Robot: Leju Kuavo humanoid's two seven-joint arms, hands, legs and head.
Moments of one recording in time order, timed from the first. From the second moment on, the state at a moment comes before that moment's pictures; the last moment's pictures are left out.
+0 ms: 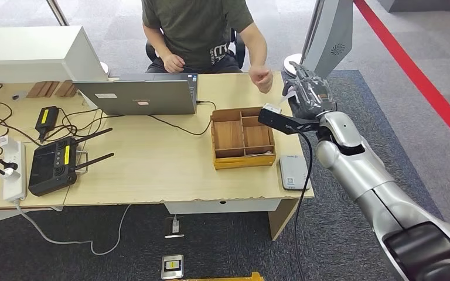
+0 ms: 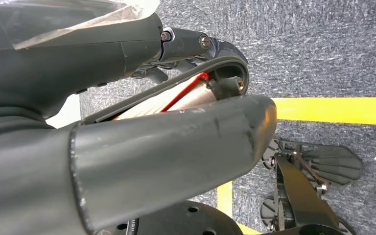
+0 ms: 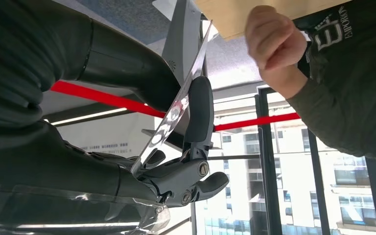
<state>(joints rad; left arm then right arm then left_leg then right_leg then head) -0.13 0.09 -1.16 -0.20 1.09 0.20 0.03 -0.84 -0.34 0.62 -0.92 0.82 -0.24 0.09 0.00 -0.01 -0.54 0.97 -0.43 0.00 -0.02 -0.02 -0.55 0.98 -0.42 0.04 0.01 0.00</state>
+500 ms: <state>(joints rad) -0.13 0.09 -1.16 -0.20 1.10 0.20 0.03 -0.86 -0.34 0.65 -0.84 0.82 -0.25 0.10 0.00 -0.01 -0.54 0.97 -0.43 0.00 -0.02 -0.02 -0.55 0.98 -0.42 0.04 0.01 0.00</state>
